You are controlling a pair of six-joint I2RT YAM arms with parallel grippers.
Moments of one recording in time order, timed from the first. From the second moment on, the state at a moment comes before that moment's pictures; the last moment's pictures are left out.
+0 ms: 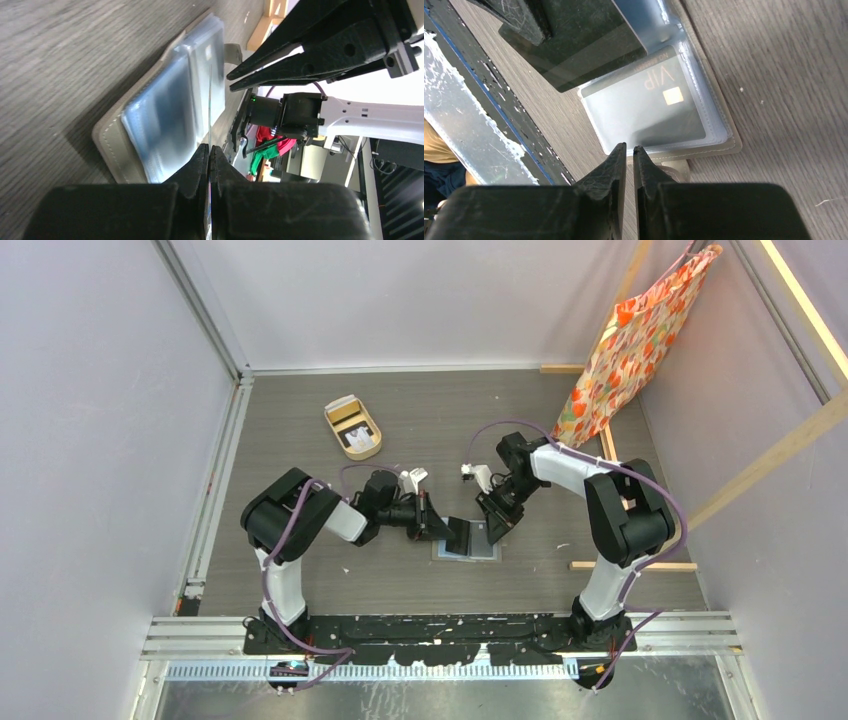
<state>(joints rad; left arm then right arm) -0.62 1.91 0.64 0.80 0.82 -1.08 0.39 1.78 1.09 -0.89 -0.61 -0.49</state>
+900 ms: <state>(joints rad) -0.64 1.91 0.68 0.68 0.80 -1.06 0.39 1.81 1.11 -0.90 -0.52 -0.47</state>
